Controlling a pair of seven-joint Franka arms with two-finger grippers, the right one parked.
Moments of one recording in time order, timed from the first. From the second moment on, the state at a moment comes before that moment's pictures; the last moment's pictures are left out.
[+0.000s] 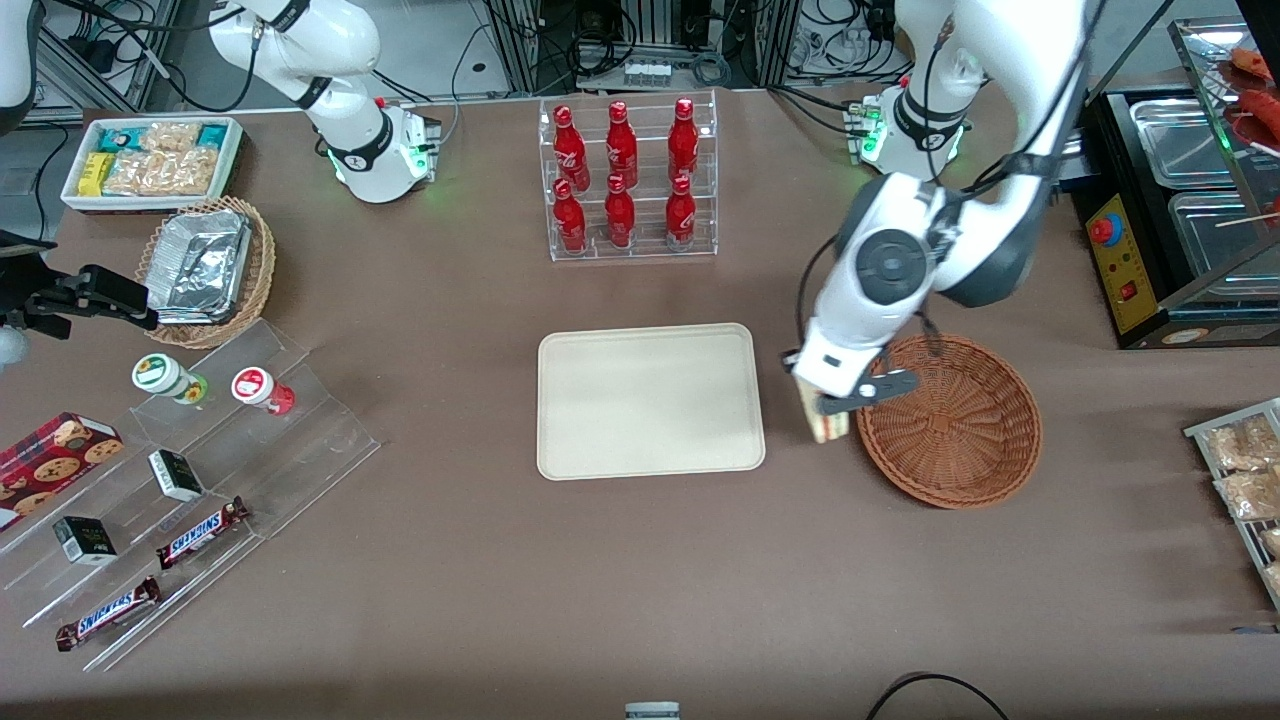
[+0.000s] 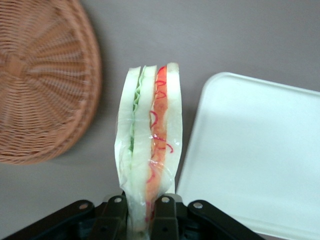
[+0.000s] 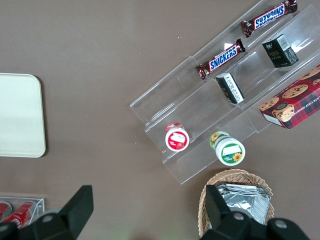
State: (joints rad) arm -0.41 0.31 -0.12 -1.87 0.01 2.07 -0.76
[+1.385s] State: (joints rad) arm -0.67 0.85 -0.12 -1.24 -0.06 1.98 -0.84
